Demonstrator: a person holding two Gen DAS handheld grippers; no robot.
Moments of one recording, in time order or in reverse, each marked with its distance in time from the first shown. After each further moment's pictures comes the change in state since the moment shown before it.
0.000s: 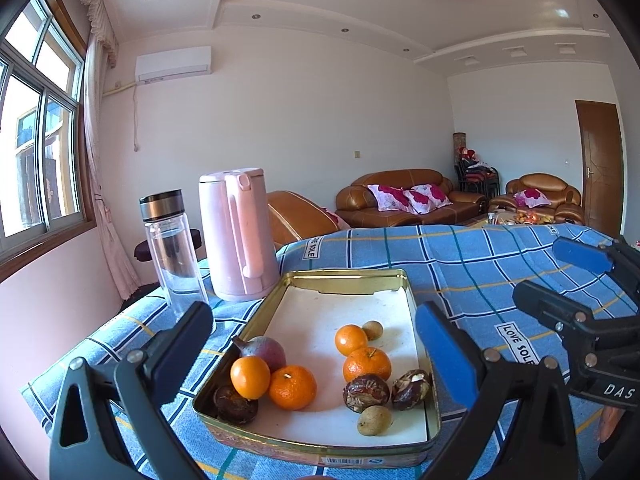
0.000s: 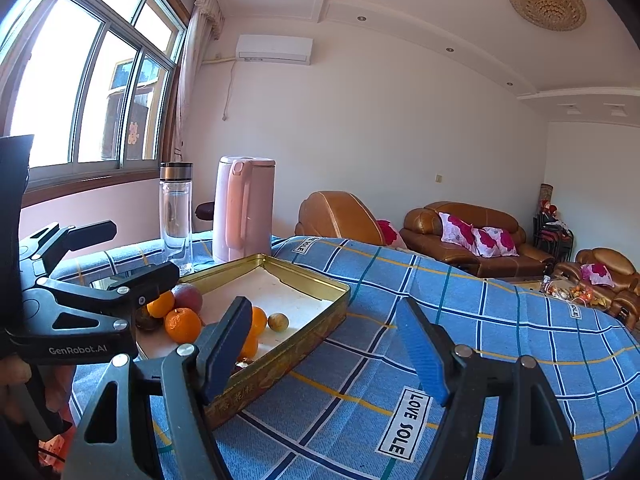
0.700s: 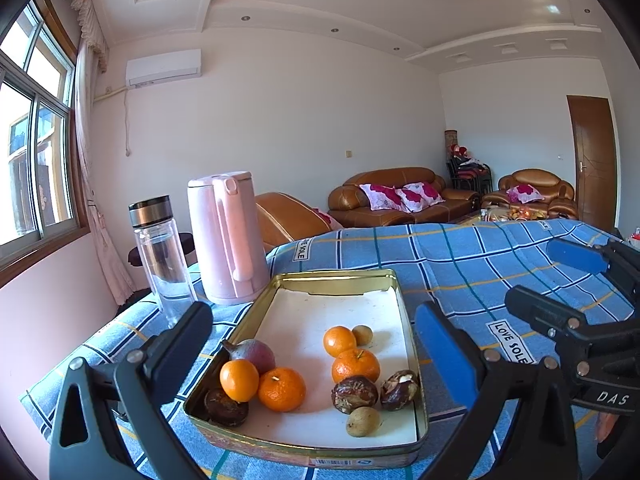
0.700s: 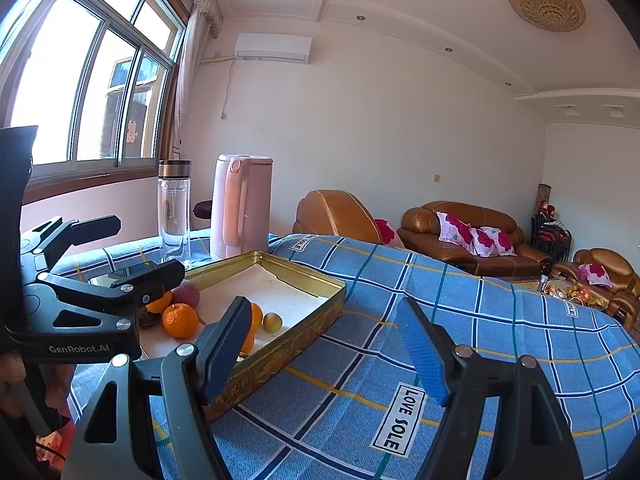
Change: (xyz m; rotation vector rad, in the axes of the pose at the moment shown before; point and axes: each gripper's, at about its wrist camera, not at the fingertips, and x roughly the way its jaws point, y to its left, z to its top) left arm -0.002 -0.009 0.003 0.024 -0.002 -0.026; right arm -0.005 -0.004 -0.004 -0.002 0.001 -0.008
